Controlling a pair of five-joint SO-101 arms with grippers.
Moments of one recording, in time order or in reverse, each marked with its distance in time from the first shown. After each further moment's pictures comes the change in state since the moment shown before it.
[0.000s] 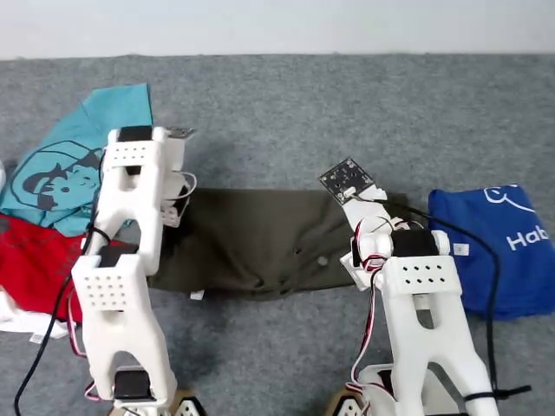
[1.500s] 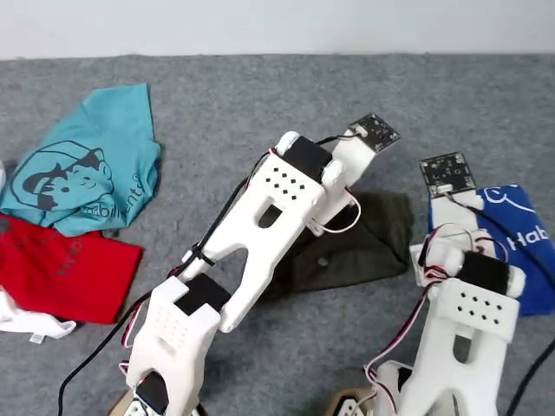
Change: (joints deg) left arm 39.7 -6.0 -16.1 -1.9 6.0; right arm 25.1 -9.8 0.0 0.0 0.0
